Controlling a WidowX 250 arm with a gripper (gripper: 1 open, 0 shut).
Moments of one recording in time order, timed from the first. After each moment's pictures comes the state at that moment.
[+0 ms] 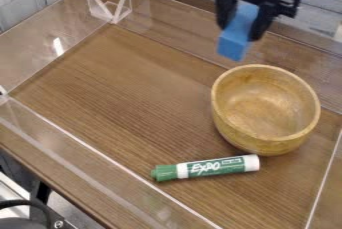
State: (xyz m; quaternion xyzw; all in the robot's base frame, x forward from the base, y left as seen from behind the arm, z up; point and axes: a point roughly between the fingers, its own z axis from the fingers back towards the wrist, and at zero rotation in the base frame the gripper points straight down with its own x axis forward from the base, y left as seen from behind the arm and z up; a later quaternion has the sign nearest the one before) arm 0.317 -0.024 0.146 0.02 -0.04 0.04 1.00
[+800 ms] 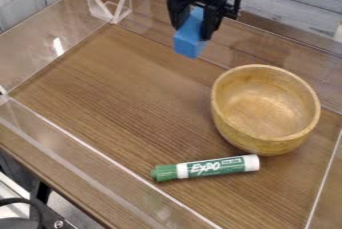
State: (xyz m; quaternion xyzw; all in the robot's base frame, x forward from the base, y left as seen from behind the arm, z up) arm 0.313 0.020 0.130 0.02 -0.08 0.03 1.00
